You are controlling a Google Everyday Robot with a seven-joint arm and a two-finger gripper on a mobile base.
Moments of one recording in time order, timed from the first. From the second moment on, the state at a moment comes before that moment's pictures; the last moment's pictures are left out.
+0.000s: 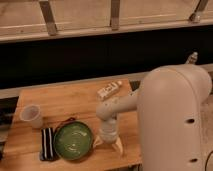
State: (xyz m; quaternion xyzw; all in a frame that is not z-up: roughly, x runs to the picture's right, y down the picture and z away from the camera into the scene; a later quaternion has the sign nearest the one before) arm 0.007 0.327 0.765 -0.35 0.41 0.68 0.51
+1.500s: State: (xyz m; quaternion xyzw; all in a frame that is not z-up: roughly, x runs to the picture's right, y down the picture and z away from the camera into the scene) arm -0.111 0.255 0.708 -0.40 0.25 0.67 0.57
